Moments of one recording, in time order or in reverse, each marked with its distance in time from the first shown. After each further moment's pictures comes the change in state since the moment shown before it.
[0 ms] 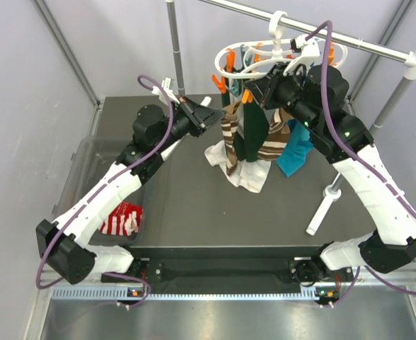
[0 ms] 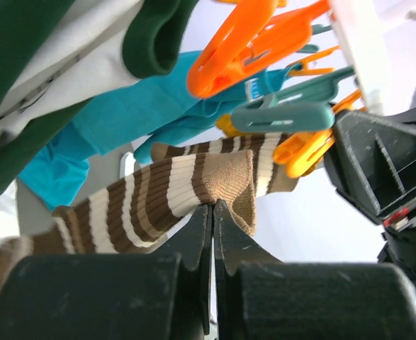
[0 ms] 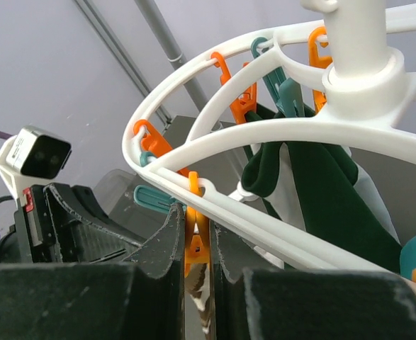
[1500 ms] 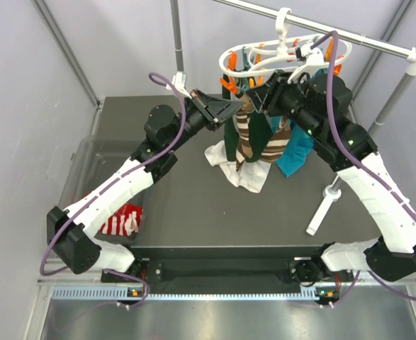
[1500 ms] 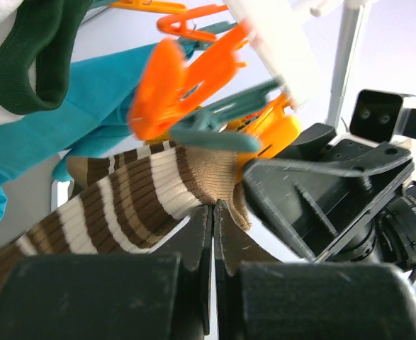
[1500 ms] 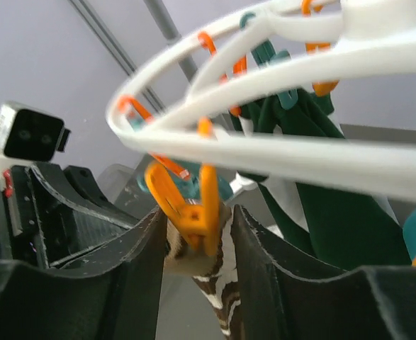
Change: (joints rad) left arm -0.102 0.096 0.052 0.220 -0.048 -0.091; right arm -0.002 -0.068 -0.092 0.025 0.016 0.032
